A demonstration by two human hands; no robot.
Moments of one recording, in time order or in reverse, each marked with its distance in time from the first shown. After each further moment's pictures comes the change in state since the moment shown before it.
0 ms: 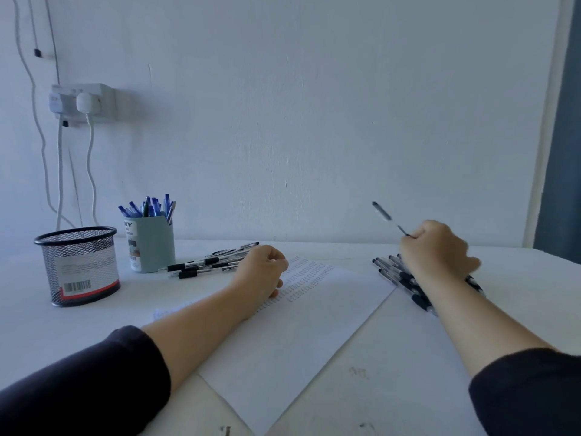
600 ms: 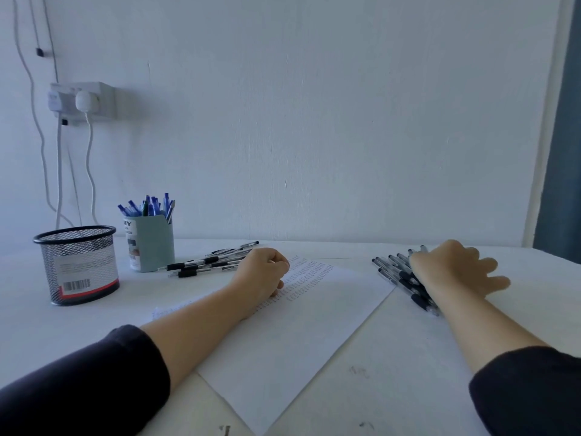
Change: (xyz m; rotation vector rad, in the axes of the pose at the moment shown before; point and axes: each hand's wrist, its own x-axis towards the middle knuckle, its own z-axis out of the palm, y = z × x) left_hand 0.002 -0.004 -0.001 0.063 -0.021 0.020; right_hand -0.001 0.018 -0.004 -0.301 -0.088 0.195
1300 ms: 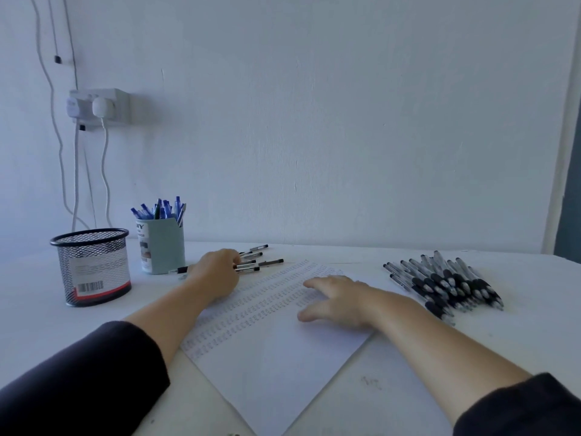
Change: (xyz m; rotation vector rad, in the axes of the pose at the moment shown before) left_hand 0.041 -0.041 -0.069 0.834 0.092 0.010; right_hand -0.075 -0.054 0.031 -0.126 -0.811 -0.868
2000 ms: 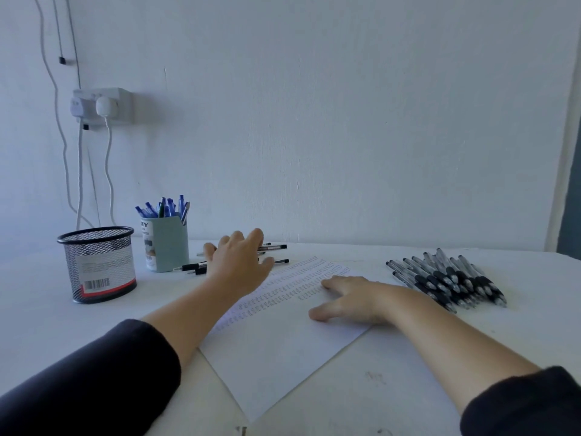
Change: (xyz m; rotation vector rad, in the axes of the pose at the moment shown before) left_hand -0.024 0.036 -0.006 0.160 0.270 0.150; right_hand -0.008 0.006 -0.007 0.047 -0.026 0.031
